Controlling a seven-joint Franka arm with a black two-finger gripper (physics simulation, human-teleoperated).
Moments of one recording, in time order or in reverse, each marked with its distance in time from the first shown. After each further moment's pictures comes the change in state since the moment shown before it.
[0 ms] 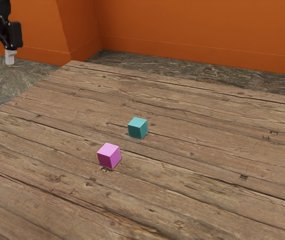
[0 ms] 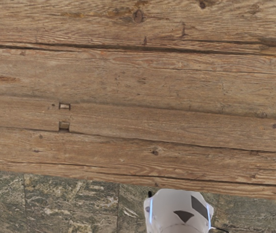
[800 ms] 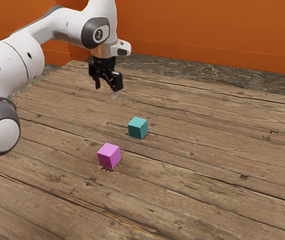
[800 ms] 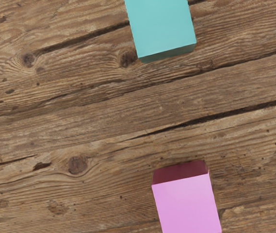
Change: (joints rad) arm 0.025 0.597 -0.129 0.108 -0.009 0.774 0.106
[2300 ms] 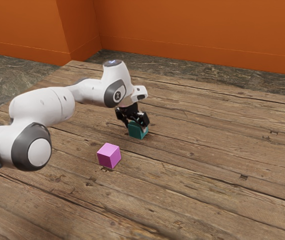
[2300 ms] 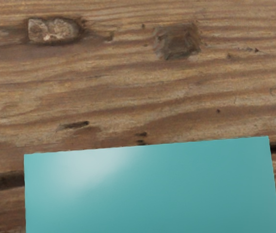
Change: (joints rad) arm 0.127 0.480 -0.187 0.141 -0.048 0.531 -0.145
